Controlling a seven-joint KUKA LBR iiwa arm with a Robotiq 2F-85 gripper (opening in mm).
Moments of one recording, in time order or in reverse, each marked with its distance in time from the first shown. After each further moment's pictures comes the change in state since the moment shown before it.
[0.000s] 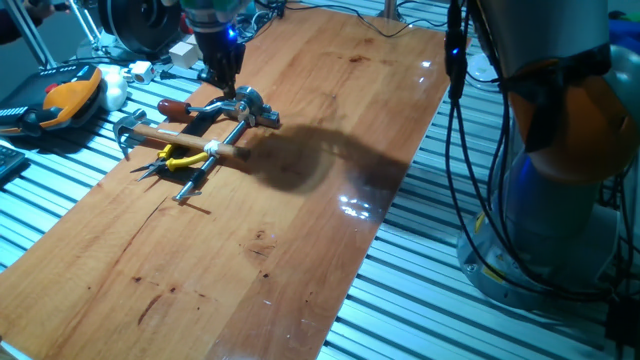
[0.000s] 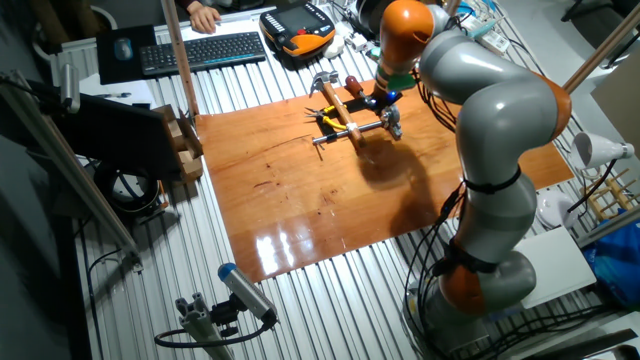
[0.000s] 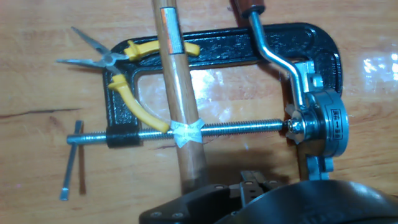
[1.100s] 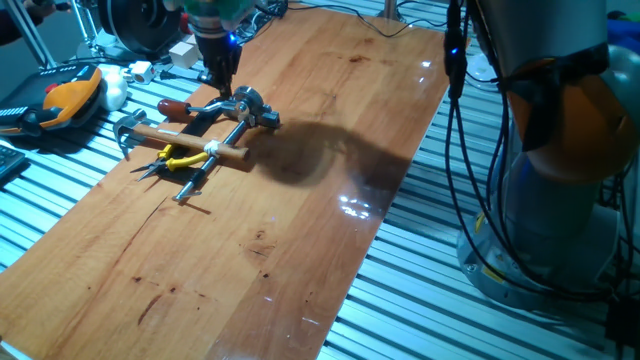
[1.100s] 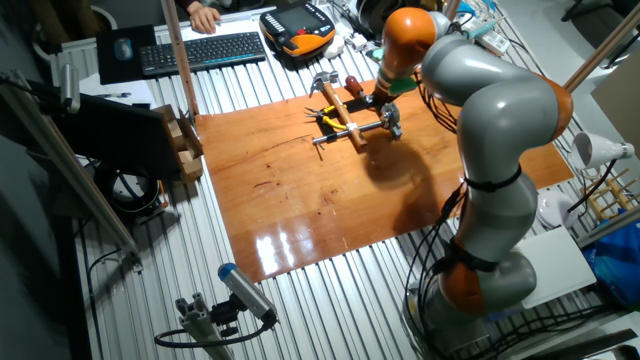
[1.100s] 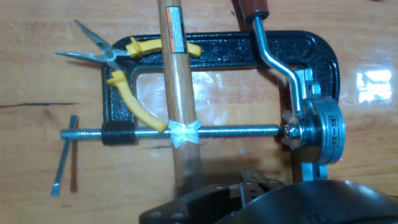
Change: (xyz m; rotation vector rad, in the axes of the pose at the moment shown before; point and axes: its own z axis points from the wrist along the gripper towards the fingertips) arm -0.033 -0.019 0.019 -0.055 -0.080 -0.017
